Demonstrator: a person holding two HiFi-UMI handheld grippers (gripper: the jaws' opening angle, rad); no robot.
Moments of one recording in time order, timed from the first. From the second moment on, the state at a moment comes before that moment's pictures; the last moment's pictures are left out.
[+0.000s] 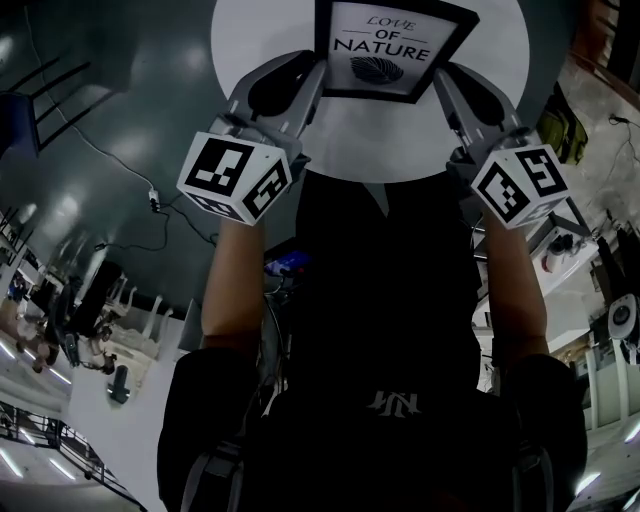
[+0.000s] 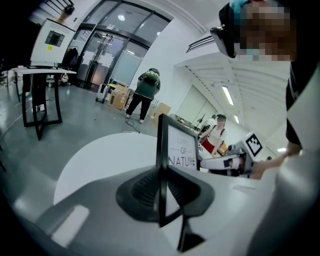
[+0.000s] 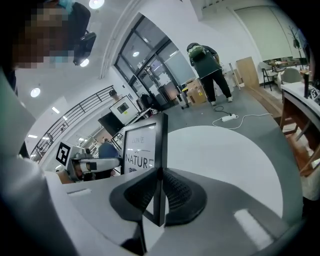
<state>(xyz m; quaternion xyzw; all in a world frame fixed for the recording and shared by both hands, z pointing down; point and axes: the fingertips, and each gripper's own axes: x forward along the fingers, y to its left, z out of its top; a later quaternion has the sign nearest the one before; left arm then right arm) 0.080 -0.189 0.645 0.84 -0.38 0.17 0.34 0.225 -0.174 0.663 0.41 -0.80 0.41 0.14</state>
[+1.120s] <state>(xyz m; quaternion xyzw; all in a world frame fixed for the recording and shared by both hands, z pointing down) 0.091 -0.189 0.717 0.82 -0.38 0.24 0.35 0.233 -0.180 0.726 0.43 -0.79 0.40 0.18</state>
